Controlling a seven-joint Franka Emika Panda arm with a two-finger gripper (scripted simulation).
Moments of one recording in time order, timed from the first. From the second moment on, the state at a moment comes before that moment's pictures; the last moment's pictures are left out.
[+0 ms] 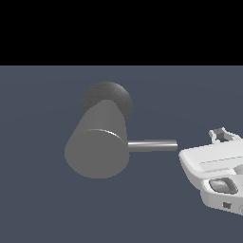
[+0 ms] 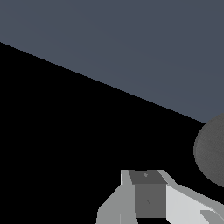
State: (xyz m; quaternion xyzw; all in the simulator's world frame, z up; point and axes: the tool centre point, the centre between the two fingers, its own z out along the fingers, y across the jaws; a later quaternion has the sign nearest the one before) arm -0.155 -0.228 0.146 -0.10 0.63 -0.17 0.76
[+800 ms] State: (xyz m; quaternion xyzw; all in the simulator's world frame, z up) arm -0.166 -0.115 0.073 -0.03 0.71 -0.01 0.71
